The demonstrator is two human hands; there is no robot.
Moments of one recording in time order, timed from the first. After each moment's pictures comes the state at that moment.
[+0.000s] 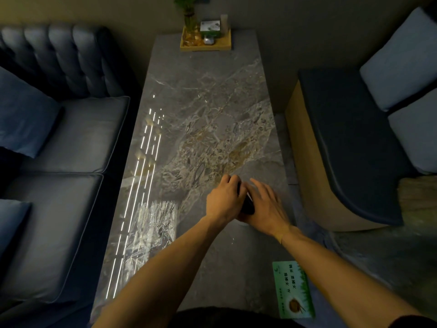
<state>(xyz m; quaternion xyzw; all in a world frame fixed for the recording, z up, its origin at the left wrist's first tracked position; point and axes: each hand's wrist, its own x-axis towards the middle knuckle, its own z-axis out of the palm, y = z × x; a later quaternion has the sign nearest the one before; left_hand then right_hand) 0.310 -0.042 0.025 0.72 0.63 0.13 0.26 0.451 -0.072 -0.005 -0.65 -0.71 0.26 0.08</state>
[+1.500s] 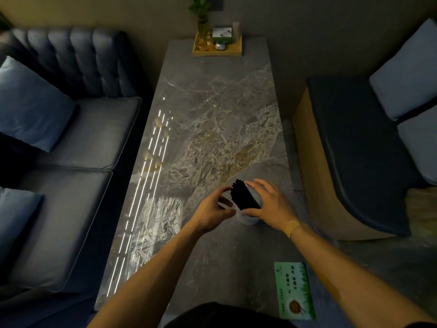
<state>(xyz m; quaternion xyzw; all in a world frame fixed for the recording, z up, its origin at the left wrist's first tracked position) 0.250 -0.070 0.012 0.60 0.58 0.19 0.52 0.461 -0.065 0.014 -0.60 -0.72 0.32 0.10</state>
